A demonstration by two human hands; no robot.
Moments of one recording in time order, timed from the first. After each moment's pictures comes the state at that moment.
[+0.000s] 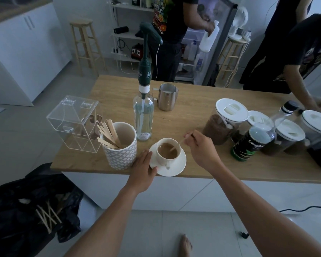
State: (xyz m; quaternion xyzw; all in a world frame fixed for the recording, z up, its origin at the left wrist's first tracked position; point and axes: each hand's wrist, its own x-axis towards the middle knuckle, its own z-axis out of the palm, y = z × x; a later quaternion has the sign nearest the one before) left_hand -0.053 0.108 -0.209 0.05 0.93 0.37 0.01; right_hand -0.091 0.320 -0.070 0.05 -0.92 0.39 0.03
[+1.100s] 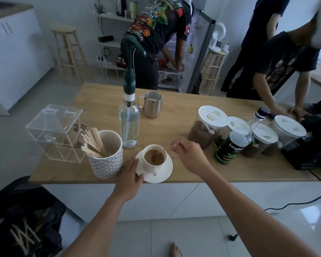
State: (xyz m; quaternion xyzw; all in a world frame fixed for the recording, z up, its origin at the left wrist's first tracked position) left_hand -0.055 0.108 -0.211 0.04 0.93 0.37 0.01; right_hand -0.081 0.328 -0.052 0.05 -0.92 0.38 -0.01
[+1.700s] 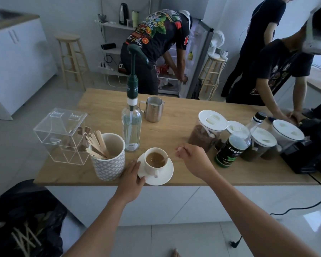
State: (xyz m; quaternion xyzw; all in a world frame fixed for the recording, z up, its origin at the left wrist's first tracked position) left_hand -0.054 0.108 -0.206 0.04 0.92 0.38 0.02; right_hand -0.073 0.337 -0.050 0.04 -0.93 0.38 -0.01
